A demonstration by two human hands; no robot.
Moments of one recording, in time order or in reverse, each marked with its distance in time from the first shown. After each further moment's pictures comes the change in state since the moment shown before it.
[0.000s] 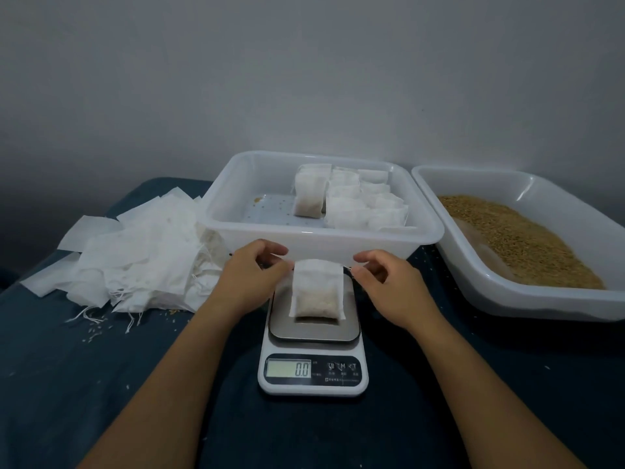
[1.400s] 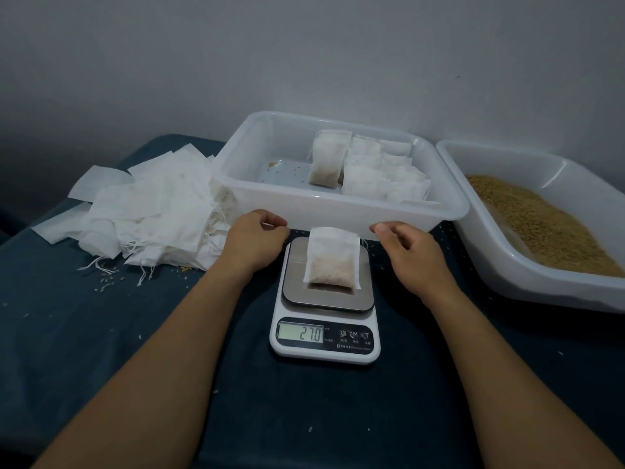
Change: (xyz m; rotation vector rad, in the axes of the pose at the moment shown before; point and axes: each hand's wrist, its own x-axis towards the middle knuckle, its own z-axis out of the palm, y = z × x) left_hand 0.014 -0.015 0.003 -0.040 0.095 -0.226; right_hand 0.016 0.020 0.004 0.068 0.033 -0.019
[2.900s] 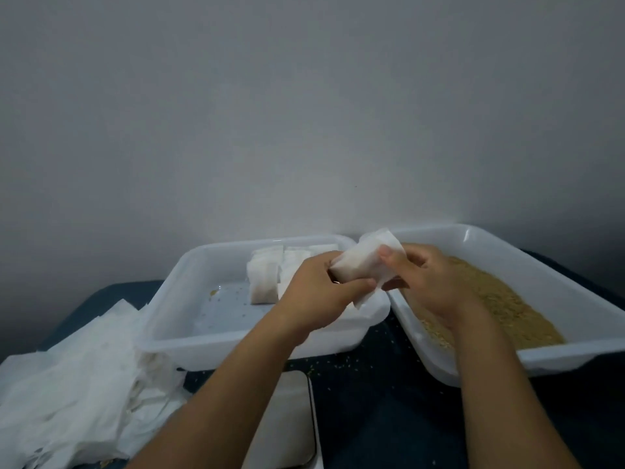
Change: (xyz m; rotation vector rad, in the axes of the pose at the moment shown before) left_hand -0.031 0.193 0.110 -0.033 -0.455 0.468; right_hand 0.045 -0.056 -0.150 0.341 0.025 -0.185
